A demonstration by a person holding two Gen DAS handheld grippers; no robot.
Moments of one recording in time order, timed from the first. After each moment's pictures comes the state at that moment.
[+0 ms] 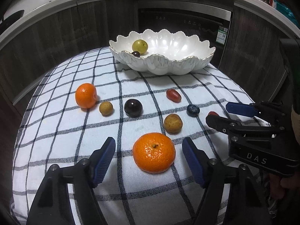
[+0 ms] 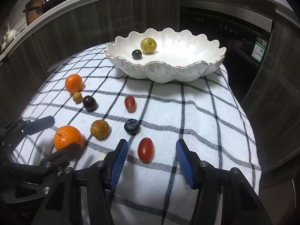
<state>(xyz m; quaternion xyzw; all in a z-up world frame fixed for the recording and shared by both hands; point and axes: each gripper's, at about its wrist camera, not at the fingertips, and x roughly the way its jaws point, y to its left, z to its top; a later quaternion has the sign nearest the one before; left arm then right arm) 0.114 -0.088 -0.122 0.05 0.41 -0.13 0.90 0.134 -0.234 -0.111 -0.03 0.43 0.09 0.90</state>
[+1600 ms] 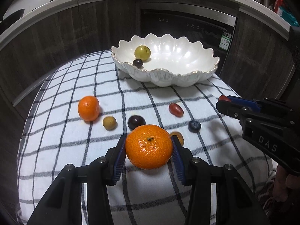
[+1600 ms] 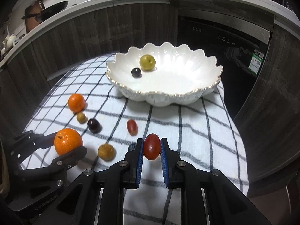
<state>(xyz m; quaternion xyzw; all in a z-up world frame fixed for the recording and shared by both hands) 0.137 -0.087 -0.098 0.04 0.41 -0.12 0.90 0.149 -0.233 -0.073 -0.02 0.41 0.08 0.91</state>
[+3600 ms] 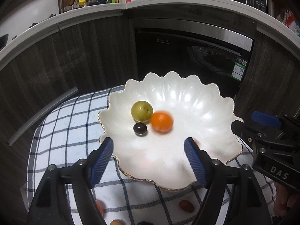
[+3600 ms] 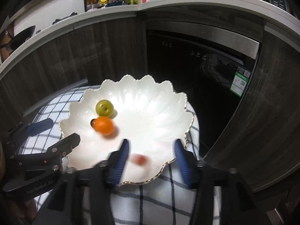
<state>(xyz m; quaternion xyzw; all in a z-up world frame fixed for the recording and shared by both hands) 0.286 -0.123 -0.047 0.07 0.37 -0.13 0.92 0.260 -0.283 -0.031 0.02 0.37 -0.01 0.93</state>
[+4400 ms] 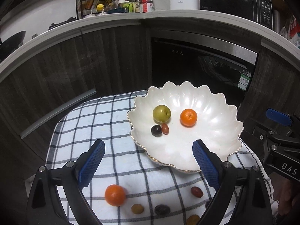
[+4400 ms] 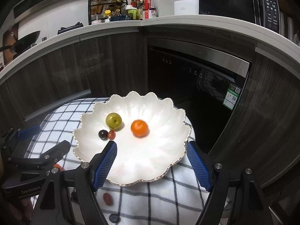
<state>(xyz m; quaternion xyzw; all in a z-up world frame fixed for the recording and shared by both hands) 0.249 -0.079 -0.016 0.05 0.35 -0.09 0.93 0.229 -0.258 0.008 0.00 0.34 -0.02 0.94</state>
